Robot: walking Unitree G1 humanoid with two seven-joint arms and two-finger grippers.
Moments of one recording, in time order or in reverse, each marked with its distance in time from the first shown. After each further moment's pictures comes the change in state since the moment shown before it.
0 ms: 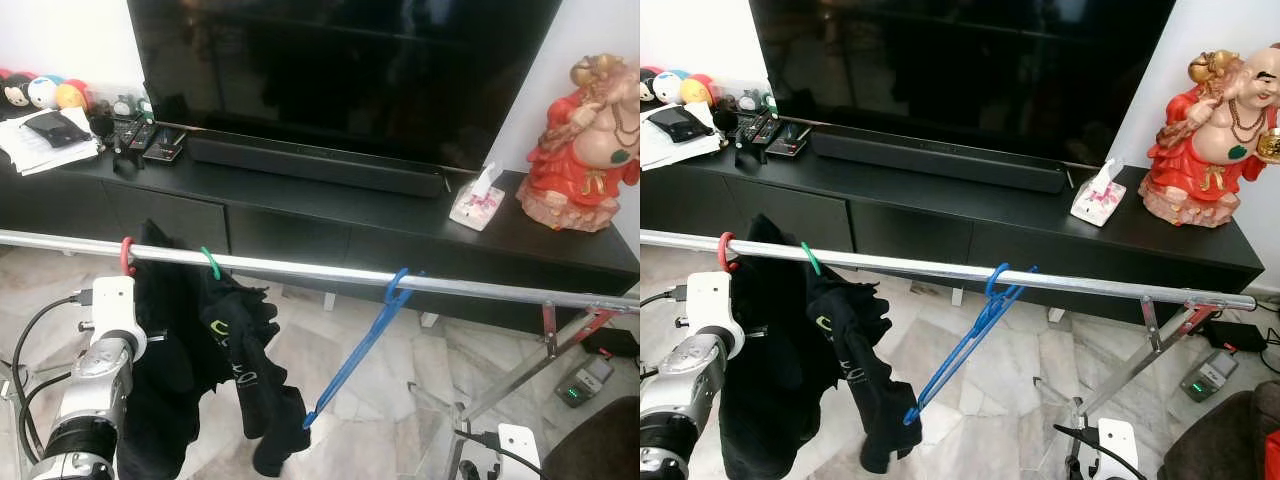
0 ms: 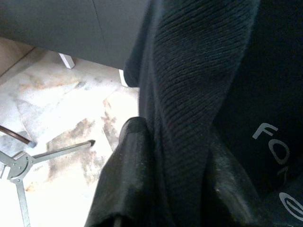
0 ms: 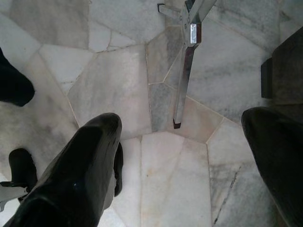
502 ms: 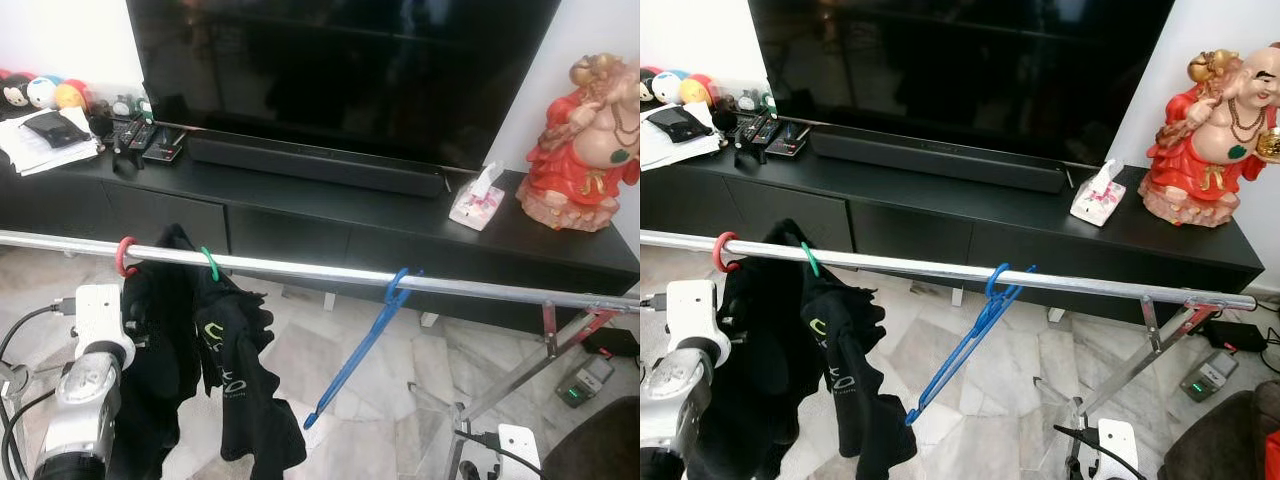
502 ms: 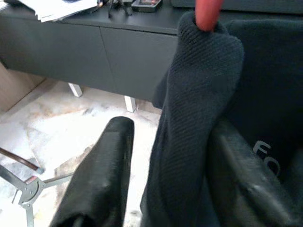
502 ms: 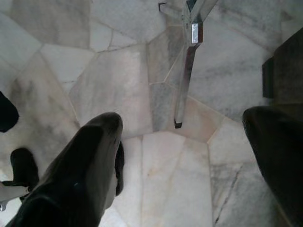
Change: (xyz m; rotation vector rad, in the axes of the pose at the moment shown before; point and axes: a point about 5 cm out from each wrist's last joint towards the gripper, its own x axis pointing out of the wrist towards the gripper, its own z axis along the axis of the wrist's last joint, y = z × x) left arm -0.027 0.005 0.002 0.042 -0.147 -0.014; right arm 0.000 0.000 0.000 0.000 0.001 0.000
